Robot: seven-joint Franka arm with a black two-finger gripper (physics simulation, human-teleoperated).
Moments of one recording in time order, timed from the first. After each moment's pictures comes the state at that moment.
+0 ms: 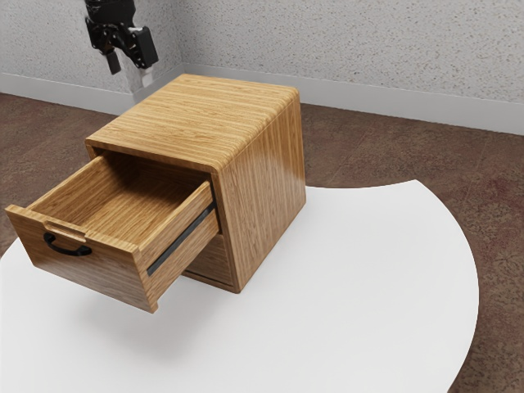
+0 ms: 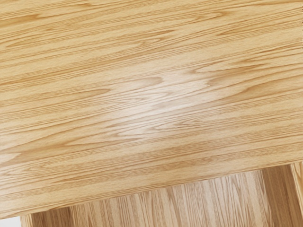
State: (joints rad) arm -0.02 0.19 0.07 -1.09 0.05 1.35 0.25
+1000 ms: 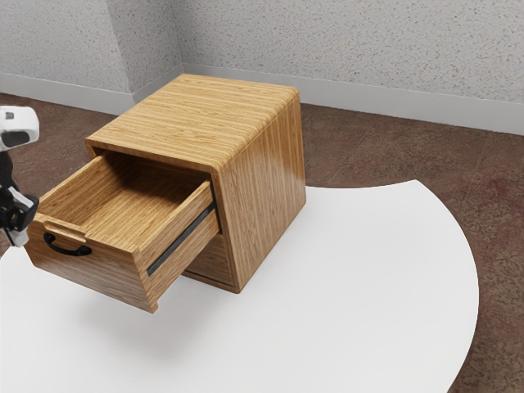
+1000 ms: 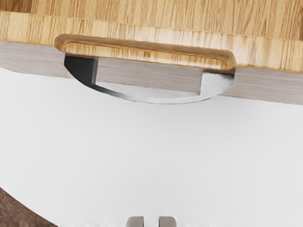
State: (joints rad) arm -0.01 -0.90 0.03 -2.40 0.09 1.53 -0.13
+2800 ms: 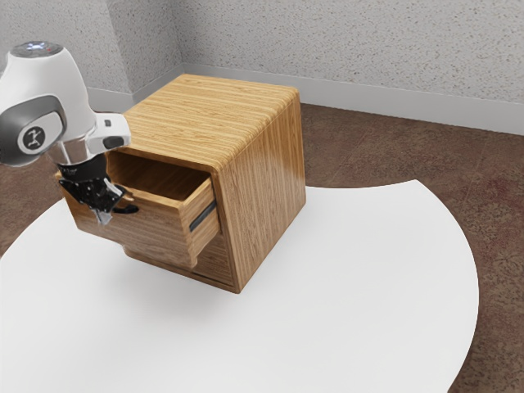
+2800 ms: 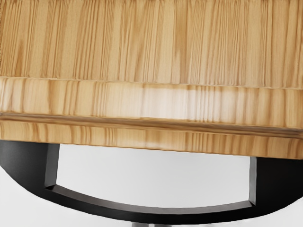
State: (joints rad) arm -0.01 -0.45 0.05 -2.34 0.14 1.99 -0.09
